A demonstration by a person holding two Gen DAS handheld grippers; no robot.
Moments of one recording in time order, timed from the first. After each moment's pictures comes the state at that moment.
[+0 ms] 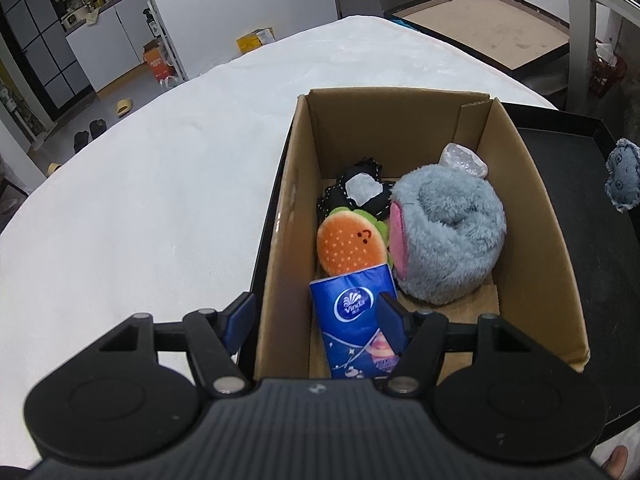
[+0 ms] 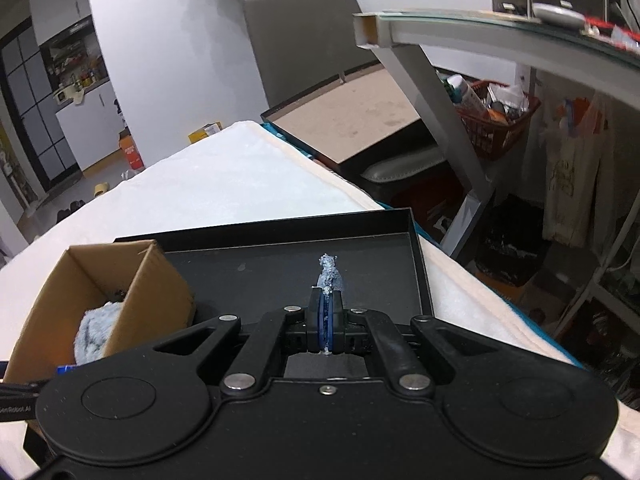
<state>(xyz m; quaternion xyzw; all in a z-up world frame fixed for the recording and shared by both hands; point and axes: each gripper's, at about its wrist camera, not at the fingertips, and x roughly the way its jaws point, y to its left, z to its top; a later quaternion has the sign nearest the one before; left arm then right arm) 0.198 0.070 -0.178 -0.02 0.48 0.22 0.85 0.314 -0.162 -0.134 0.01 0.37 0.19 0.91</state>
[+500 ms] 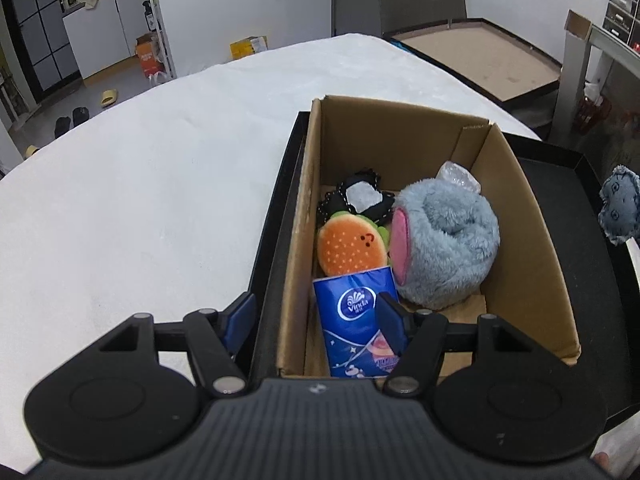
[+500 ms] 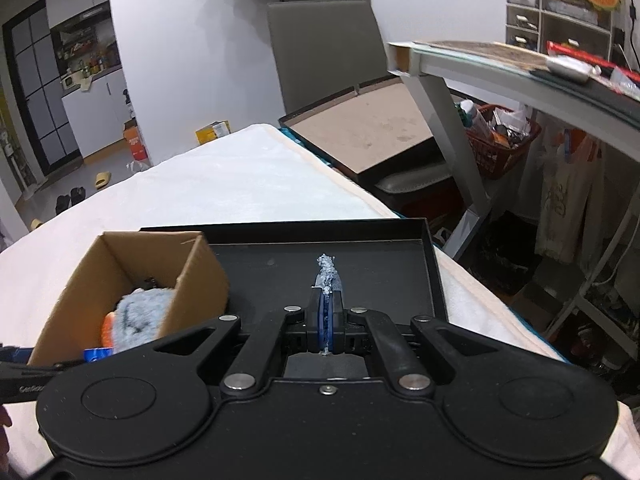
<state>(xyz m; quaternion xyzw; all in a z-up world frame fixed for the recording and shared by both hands) 0.178 0.092 -0.179 -0.08 0.44 0.19 0.87 0.275 -0.138 -0.104 -0.02 0.36 0.19 0.91</state>
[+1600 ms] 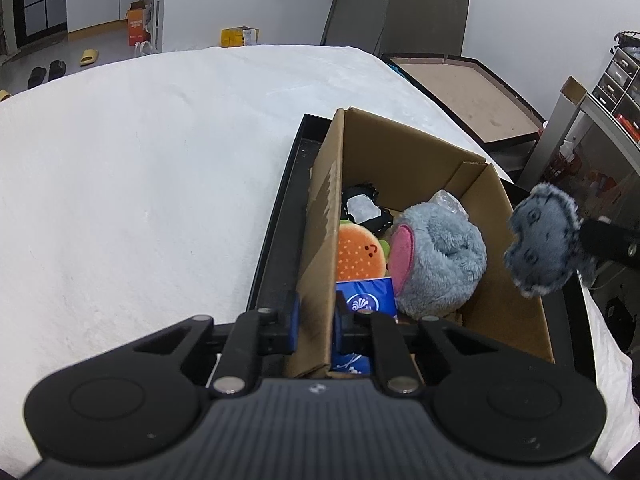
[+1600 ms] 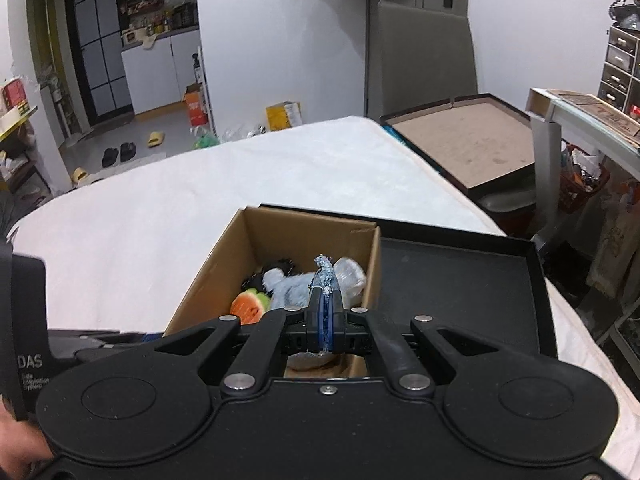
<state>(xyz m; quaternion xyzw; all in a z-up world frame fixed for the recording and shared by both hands) 0.153 0.135 -0.181 -0.19 0.41 0.14 0.88 0.208 -0.020 -0.073 -0.09 0.36 0.26 0.89</state>
